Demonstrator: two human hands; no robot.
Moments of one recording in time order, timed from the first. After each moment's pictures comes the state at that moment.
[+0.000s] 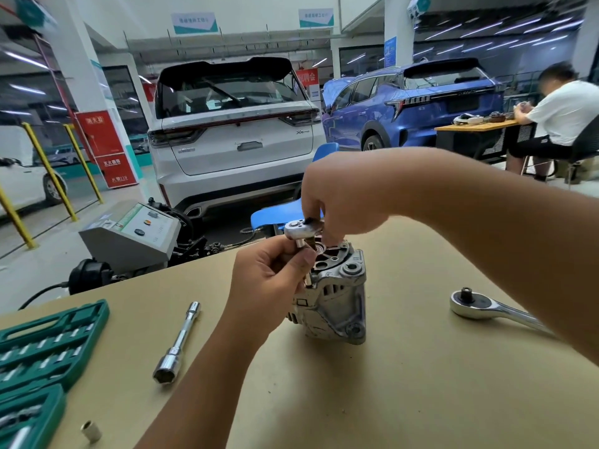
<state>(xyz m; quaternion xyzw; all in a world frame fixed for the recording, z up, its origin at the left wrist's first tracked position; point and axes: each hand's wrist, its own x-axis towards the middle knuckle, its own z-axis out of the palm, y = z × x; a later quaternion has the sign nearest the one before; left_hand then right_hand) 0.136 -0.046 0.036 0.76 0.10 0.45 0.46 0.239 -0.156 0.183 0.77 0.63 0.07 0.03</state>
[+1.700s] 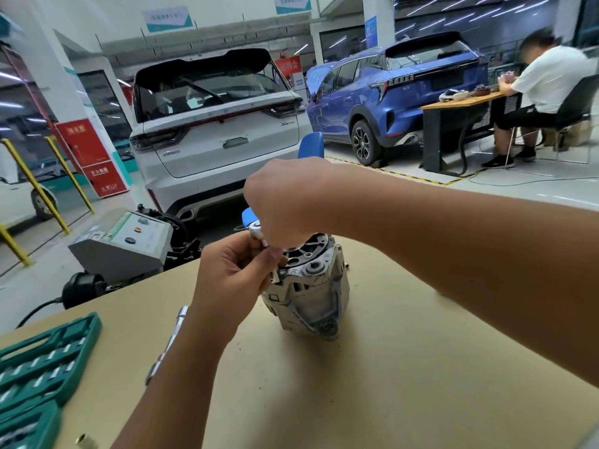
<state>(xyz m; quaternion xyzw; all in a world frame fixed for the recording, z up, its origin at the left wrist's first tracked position) 0.128 -0.038 0.045 0.76 0.09 0.43 0.48 0.223 -0.142 0.173 0.77 0.63 0.12 0.02</state>
